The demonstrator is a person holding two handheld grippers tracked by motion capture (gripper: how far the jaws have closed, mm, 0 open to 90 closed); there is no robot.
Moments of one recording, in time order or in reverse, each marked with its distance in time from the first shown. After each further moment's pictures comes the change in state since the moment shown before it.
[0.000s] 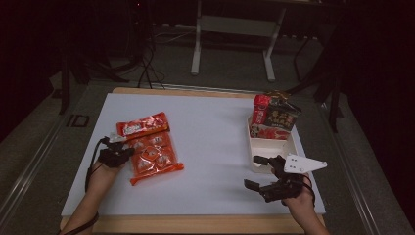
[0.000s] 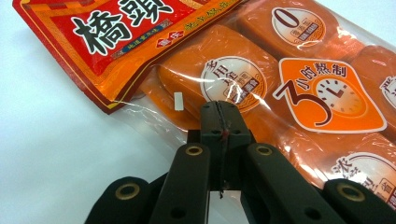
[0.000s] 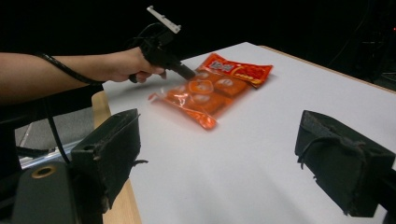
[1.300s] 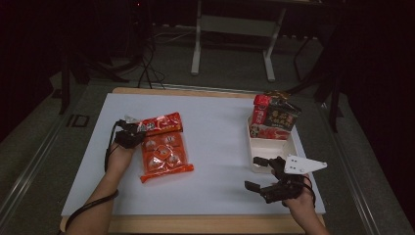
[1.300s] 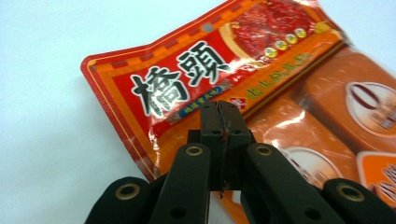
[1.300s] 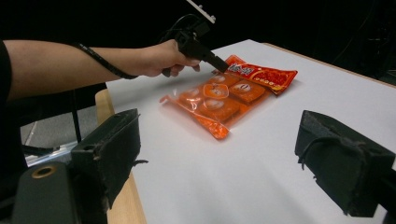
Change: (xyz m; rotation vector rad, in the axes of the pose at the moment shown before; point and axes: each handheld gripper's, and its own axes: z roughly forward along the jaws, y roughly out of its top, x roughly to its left) left arm 0.004 0.052 0.044 -0.027 0.050 -0.033; right arm 0.000 -0.003 -0.001 0.009 0.009 0.008
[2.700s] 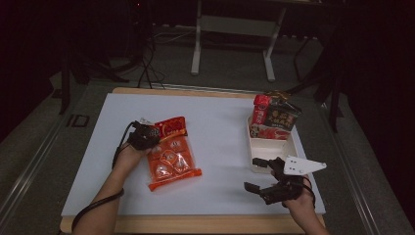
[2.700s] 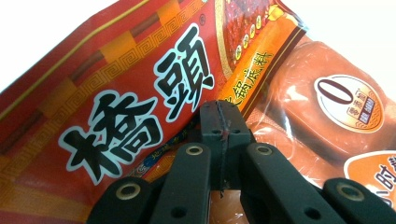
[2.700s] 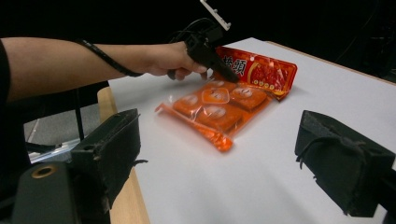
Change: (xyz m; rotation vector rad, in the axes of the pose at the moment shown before) left arm -0.037 0.005 0.012 0.087 -0.199 0.094; right arm 0.002 -0.001 0.001 0.008 0.008 -0.003
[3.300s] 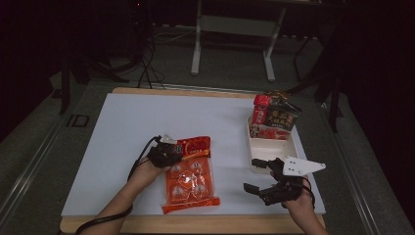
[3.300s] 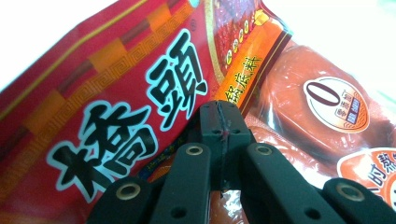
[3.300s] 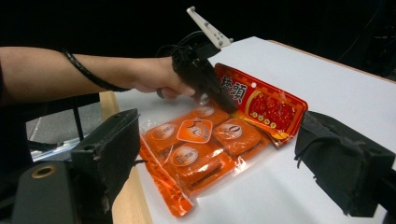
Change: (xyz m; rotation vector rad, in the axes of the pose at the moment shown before) left arm -0.073 -0.013 0.004 0.008 -0.191 0.144; right arm 0.002 0.000 0.001 0.002 0.006 -0.001
